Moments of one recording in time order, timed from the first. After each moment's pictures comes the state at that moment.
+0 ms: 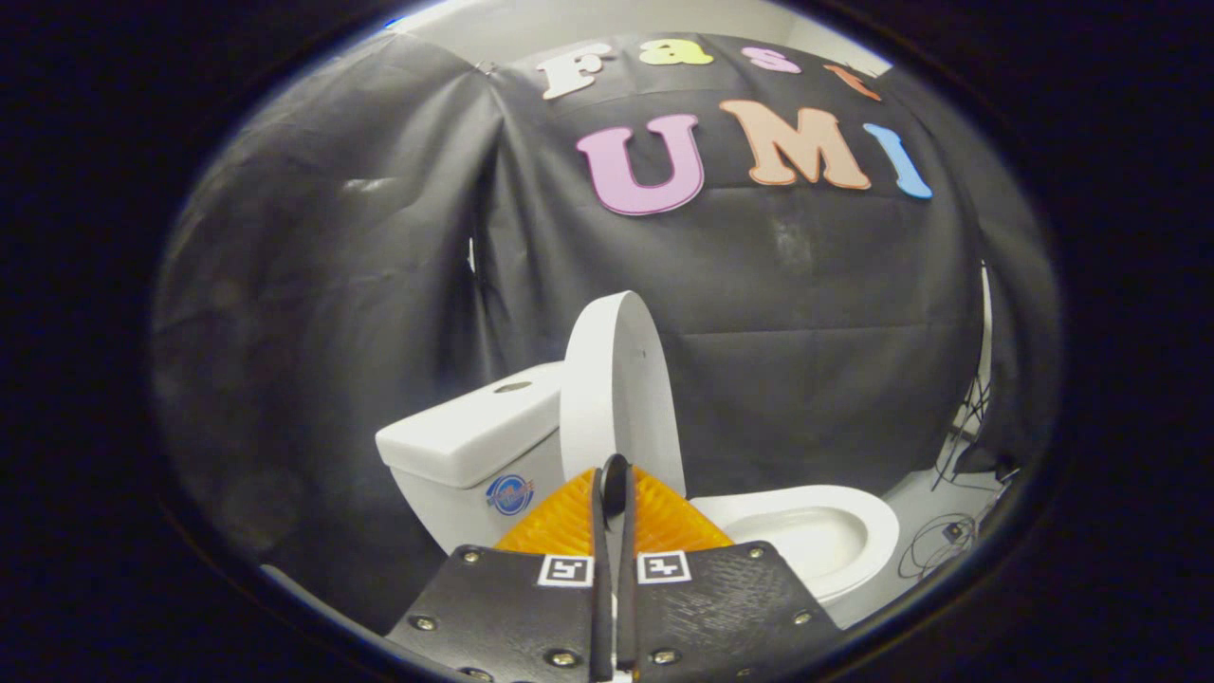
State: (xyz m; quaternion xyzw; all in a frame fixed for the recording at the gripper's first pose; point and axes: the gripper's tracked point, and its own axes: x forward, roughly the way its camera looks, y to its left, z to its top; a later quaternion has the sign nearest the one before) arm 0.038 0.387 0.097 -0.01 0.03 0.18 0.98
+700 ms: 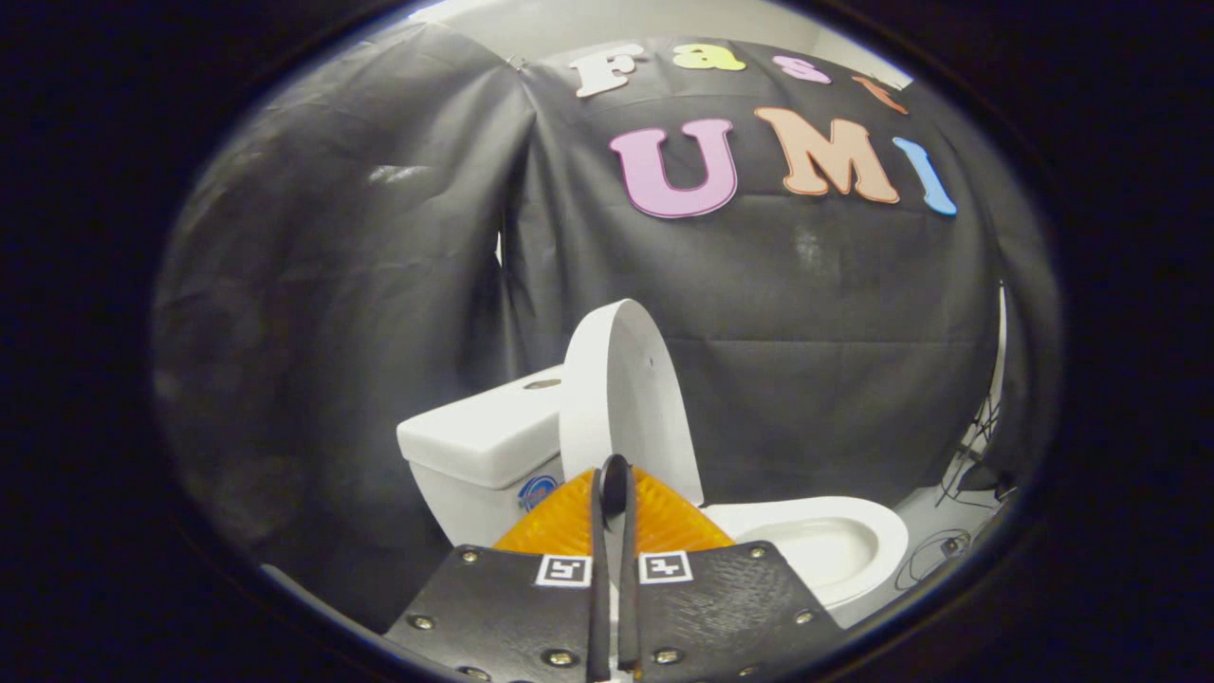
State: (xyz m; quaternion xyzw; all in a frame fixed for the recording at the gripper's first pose) arm 0.035 0.418 0.095 -0.02 0.02 0.20 0.98
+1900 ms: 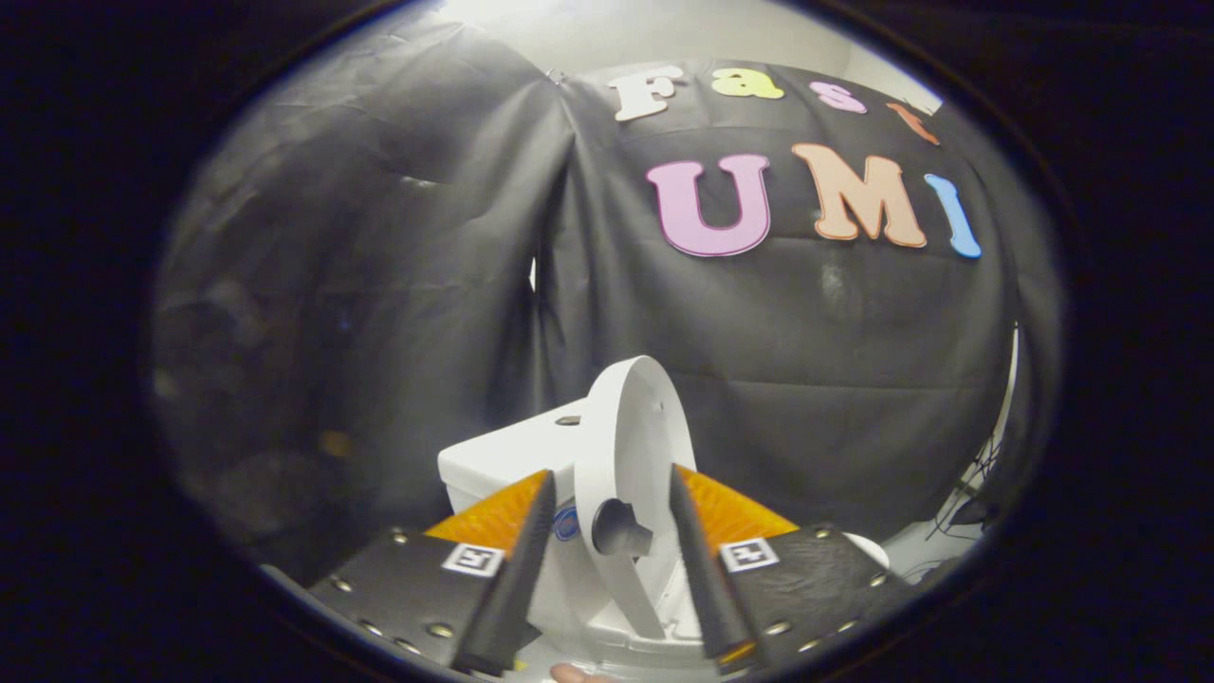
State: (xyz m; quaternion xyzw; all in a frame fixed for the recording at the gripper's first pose) arm 0.004 0.423 0.141 -0.05 -0.01 0.24 0.97
